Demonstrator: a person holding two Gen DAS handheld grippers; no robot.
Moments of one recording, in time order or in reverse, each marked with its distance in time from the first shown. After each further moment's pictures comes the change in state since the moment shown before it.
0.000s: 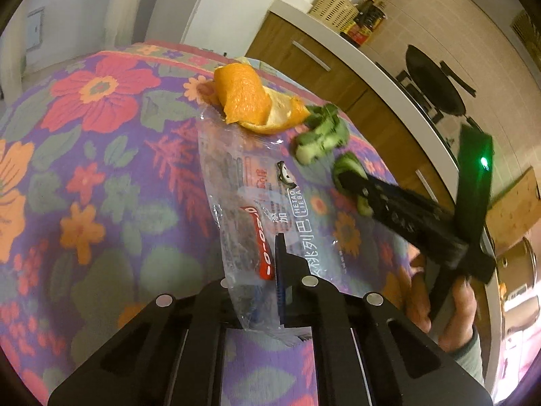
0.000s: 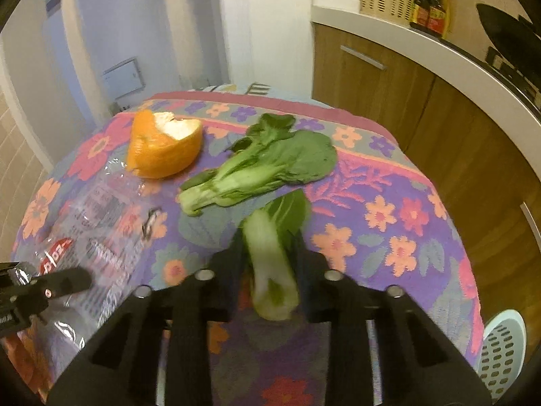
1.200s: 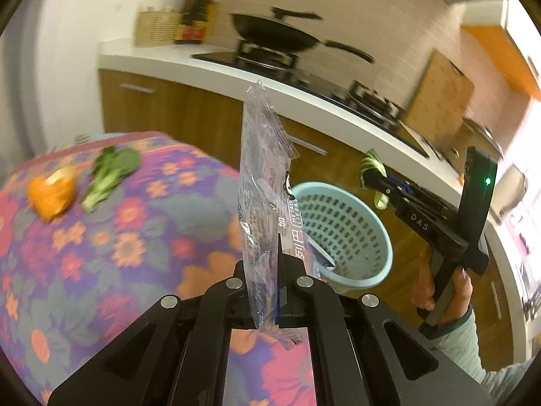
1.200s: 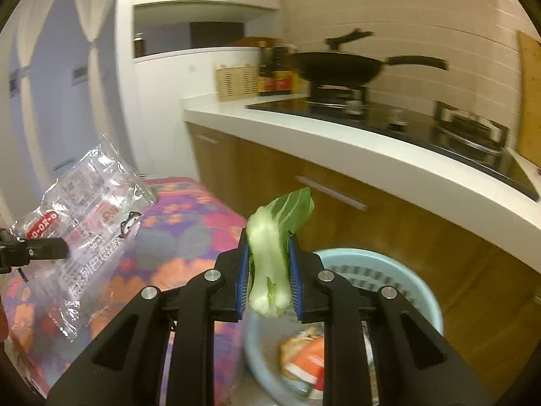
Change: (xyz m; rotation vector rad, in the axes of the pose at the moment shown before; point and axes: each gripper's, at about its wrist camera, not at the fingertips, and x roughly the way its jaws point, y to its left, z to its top) left arm -0.020 -0.213 -0.053 0.527 0.007 -0.201; right arm -0.228 -0.155 -0.158 0.282 -0.383 -0.295
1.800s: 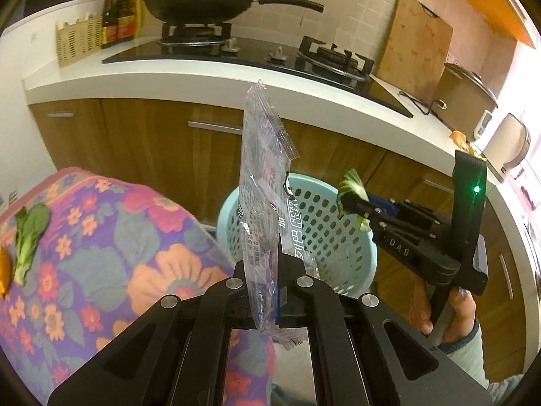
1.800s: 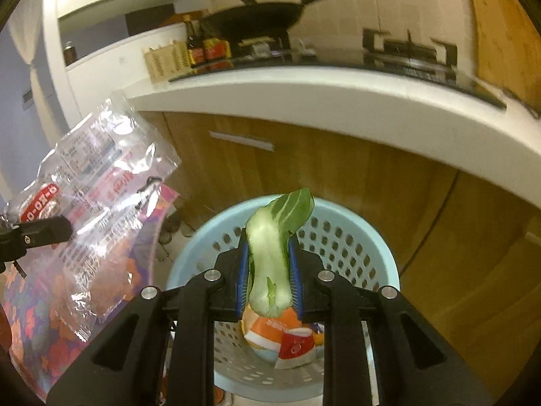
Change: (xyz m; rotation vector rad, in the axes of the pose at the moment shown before) left arm 0.103 -0.087 0.040 0.171 0.129 -0.044; right arm 0.019 -0.098 -0.041 0.208 0.162 -0.101
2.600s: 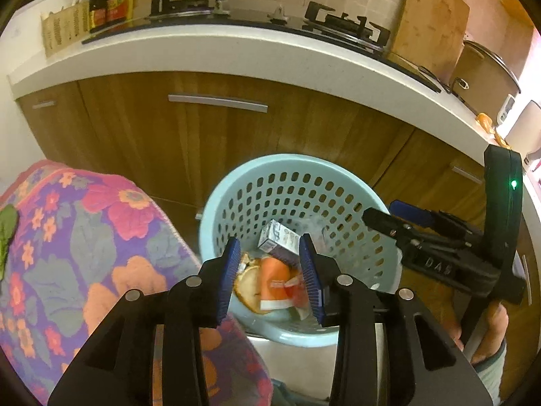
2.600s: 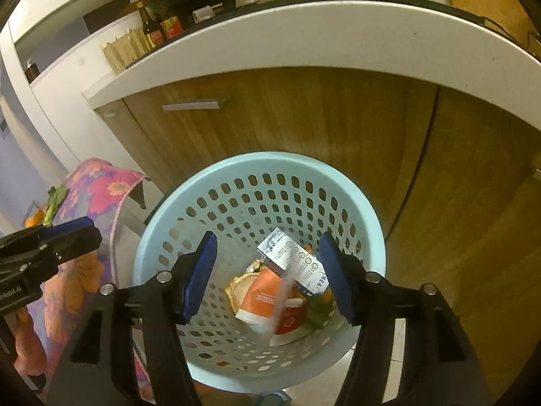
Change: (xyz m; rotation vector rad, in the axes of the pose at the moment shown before) left arm 0.072 -0.008 0.001 0.004 0.071 0.051; right arm 0.022 -0.041 -0.013 0.151 0.129 -0.019
